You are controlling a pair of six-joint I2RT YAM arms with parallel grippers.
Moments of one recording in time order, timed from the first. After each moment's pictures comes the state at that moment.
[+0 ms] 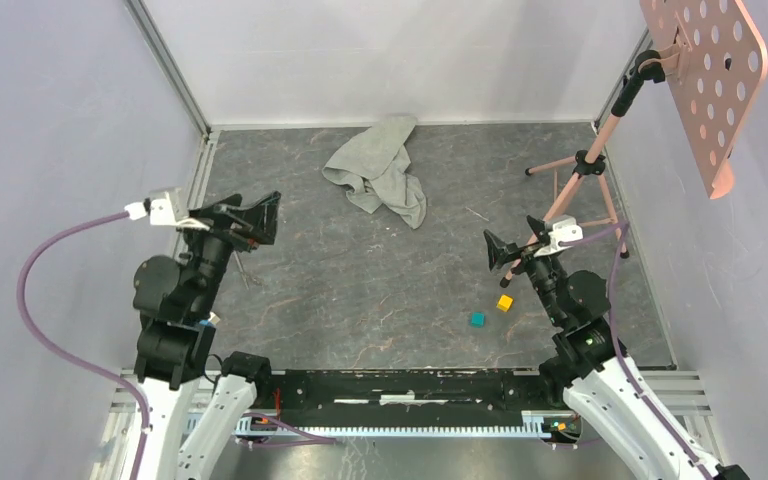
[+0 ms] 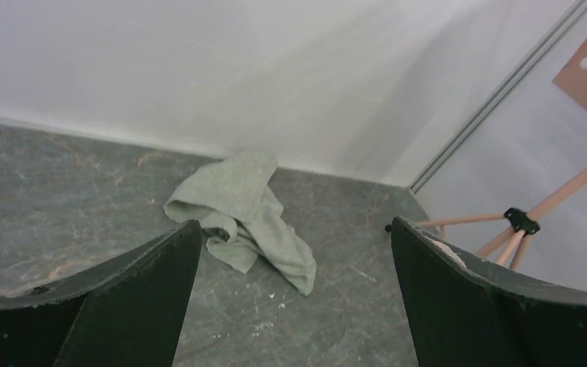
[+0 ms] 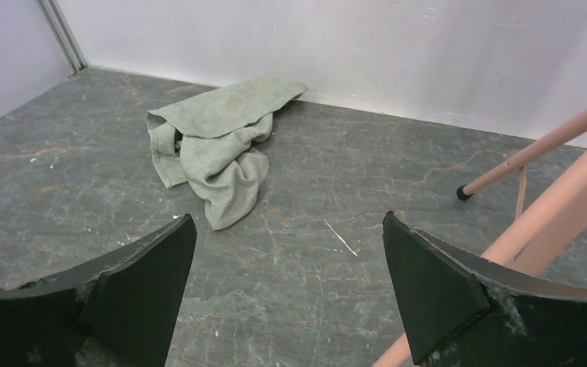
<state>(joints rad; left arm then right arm) -0.20 0.45 0.88 -0.22 0.01 -0.46 0.45 0.44 0.33 0.22 0.10 0.00</state>
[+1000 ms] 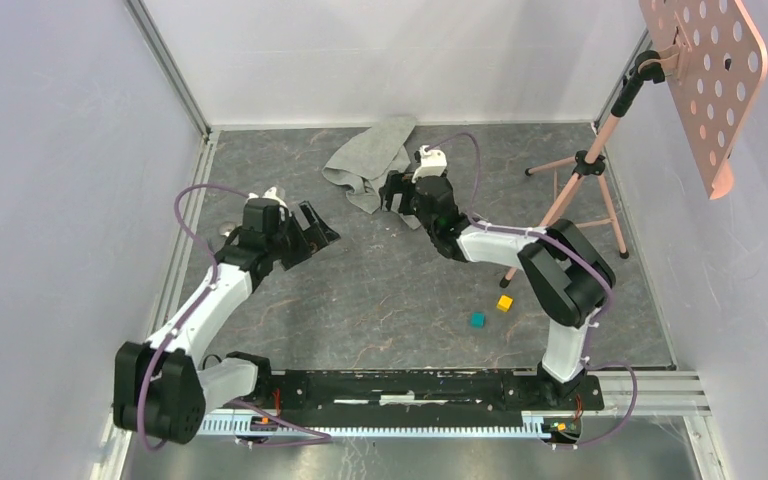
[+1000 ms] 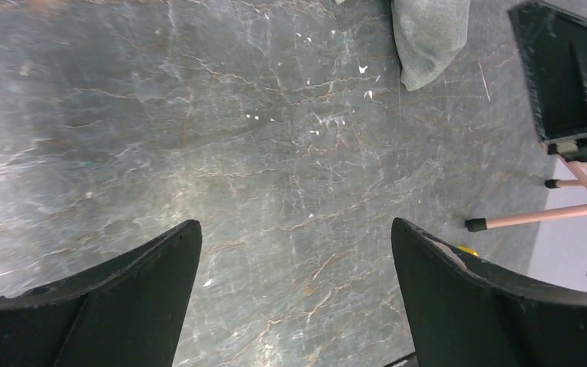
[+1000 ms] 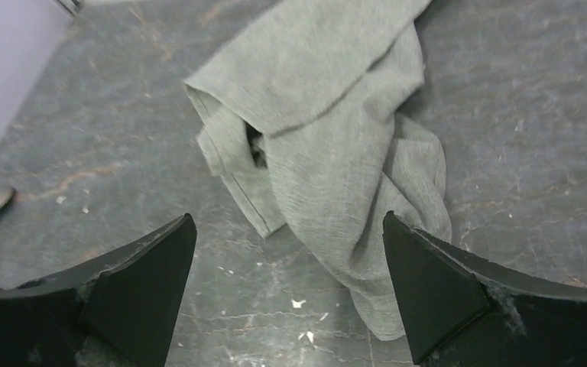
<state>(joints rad) -0.21 1.09 0.71 -0.32 0.19 -0.67 0.69 1.83 1.04 0.58 0.31 0.38</state>
